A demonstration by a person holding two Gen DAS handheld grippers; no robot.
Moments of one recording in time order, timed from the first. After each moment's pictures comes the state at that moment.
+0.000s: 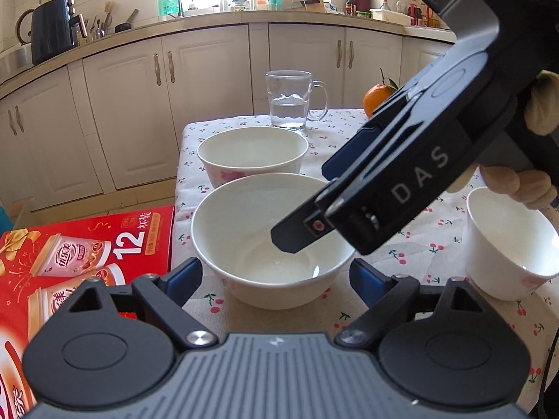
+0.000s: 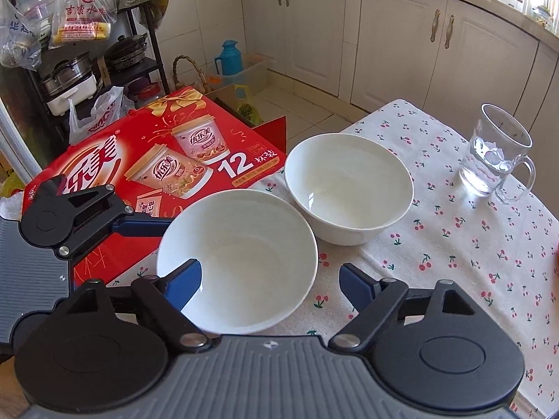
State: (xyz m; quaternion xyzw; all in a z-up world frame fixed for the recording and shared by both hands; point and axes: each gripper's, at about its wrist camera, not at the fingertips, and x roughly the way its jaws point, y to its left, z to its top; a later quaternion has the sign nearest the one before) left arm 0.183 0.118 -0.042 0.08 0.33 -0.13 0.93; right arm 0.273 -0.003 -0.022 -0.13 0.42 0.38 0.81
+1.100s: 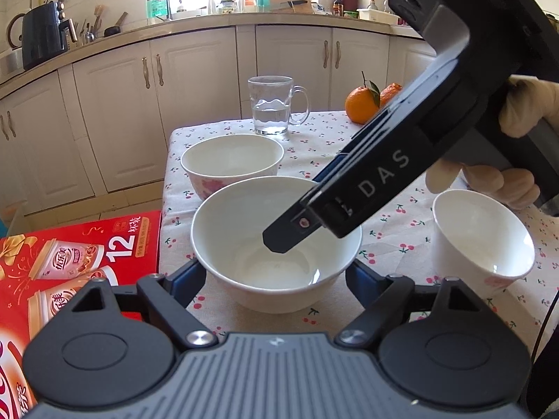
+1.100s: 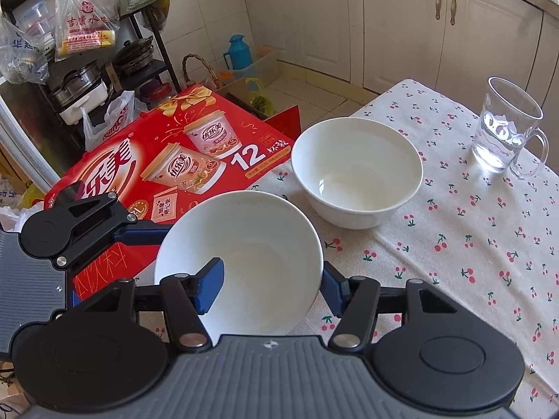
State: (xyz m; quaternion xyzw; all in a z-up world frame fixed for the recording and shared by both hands) left arm 0.168 0.106 -0.026 0.08 0.33 -0.15 0.93; right arm 0.275 -0.015 -0.021 -0.09 0.45 0.40 0.79
